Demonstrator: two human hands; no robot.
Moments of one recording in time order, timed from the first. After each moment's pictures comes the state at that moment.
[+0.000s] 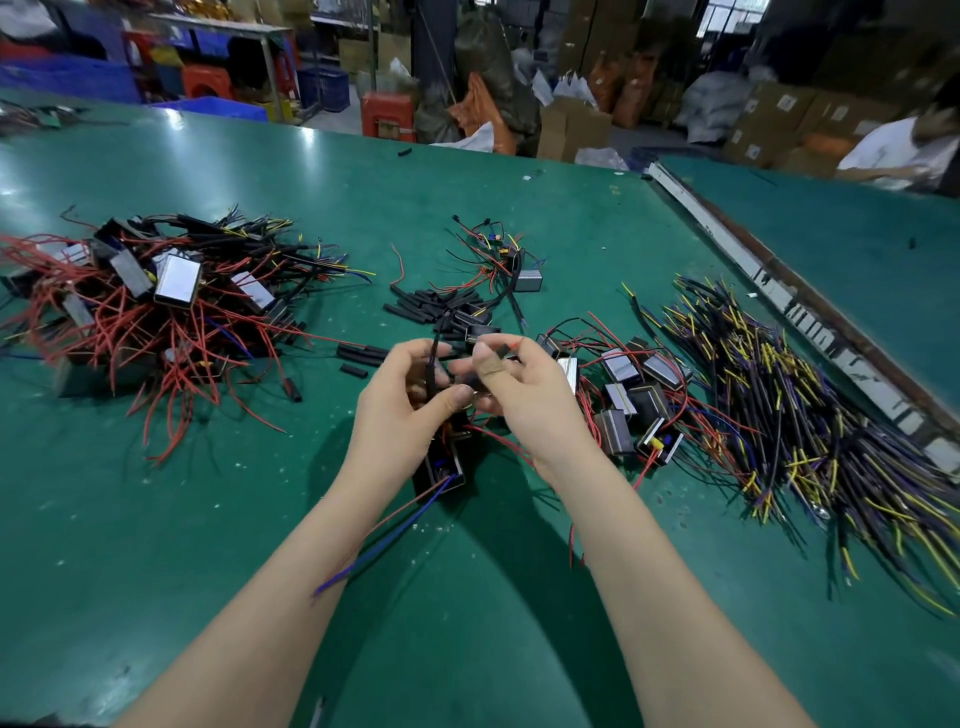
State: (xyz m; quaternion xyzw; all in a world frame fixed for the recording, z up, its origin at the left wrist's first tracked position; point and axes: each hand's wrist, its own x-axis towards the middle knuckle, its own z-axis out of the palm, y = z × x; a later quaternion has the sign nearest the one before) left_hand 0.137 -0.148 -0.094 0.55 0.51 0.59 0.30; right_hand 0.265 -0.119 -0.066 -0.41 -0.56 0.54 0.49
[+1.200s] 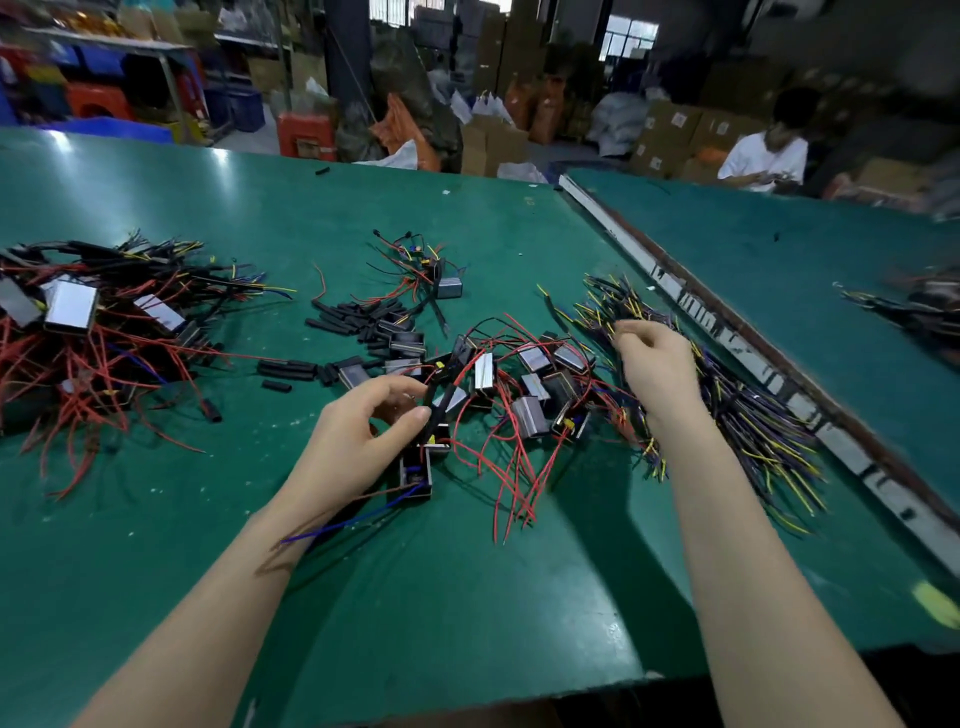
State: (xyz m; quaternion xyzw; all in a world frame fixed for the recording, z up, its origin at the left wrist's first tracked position) left_hand 0.152 -0.154 -0.095 0.70 0.47 0.49 0.23; right_hand 0.427 -0.109 -0.029 -0.70 -0.49 0.21 0.48
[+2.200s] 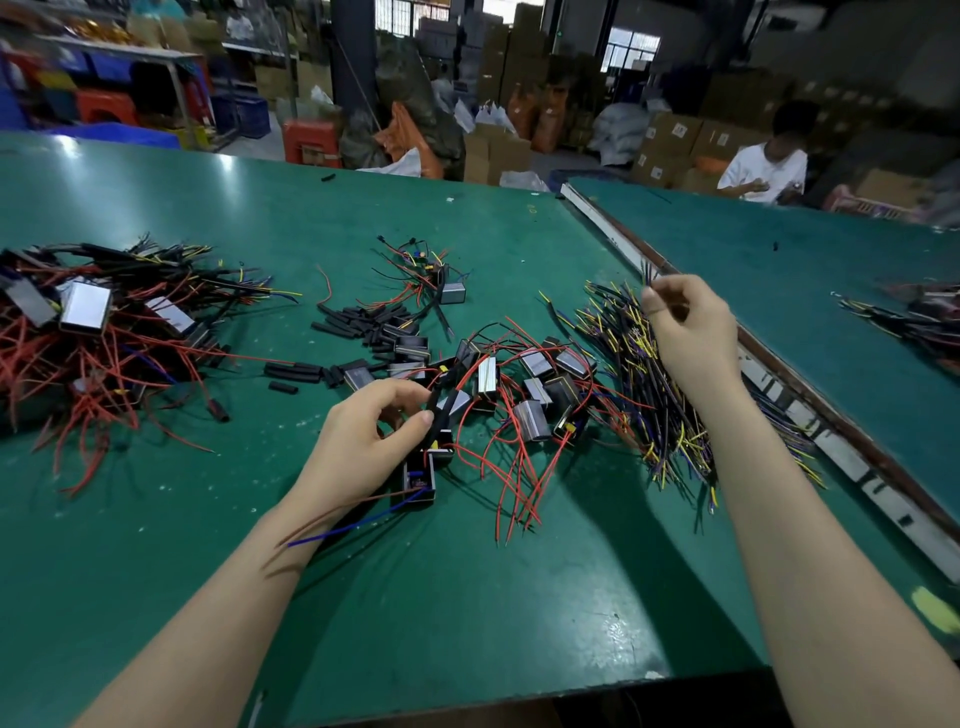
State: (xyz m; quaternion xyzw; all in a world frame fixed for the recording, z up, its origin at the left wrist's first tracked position) left_hand 0.155 -0.159 -0.092 0.69 0.48 0.49 0.22; right_hand 0.455 -0.101 -0.005 -0.62 -0.61 0.06 0.50
